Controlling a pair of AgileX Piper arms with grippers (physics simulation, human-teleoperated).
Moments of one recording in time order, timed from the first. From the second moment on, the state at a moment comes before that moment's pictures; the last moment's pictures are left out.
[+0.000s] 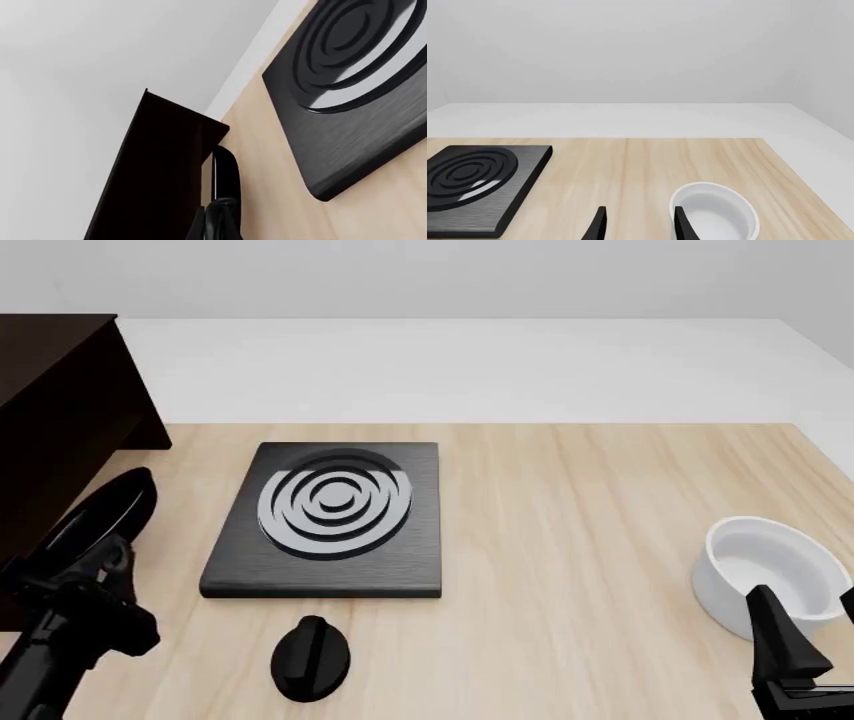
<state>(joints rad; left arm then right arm) 0.13 1.41 0.00 -1.22 1.06 0.00 0.01 0.00 0.00 0.00</state>
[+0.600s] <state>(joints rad) 0.18 1.42 0.00 -1.22 1.05 0.00 0.01 0.00 0.00 0.00</state>
